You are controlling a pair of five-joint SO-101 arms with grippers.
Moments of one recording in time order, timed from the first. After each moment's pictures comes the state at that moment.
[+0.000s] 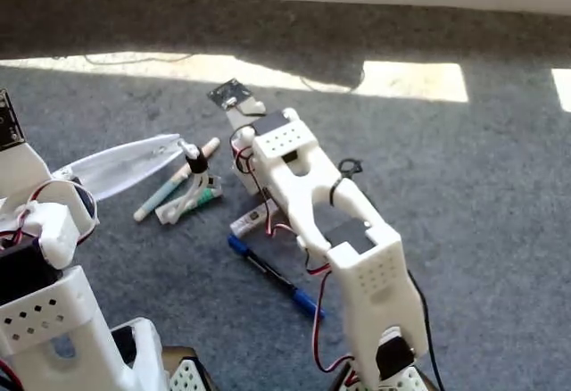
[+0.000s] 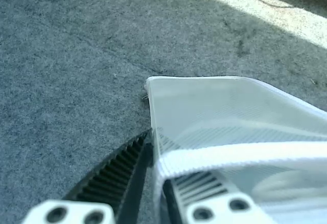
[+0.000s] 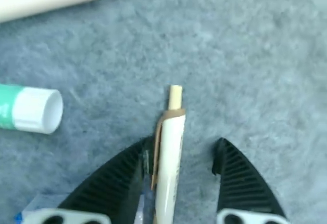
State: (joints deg) left arm -31.0 -56.6 33.4 77.6 6.0; right arm -34.8 36.0 -15.9 65.3 11.1
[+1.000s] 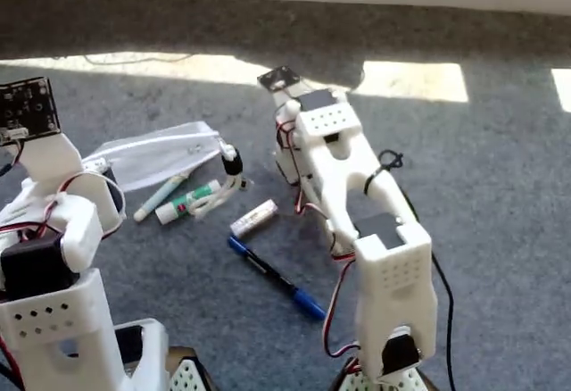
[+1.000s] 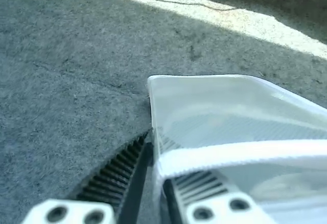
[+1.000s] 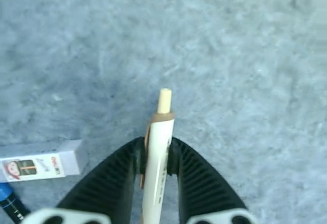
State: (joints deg) left arm -18.5 -56.6 30.9 77.6 7.5; right arm -24.1 30.6 -17.1 76.6 13.3
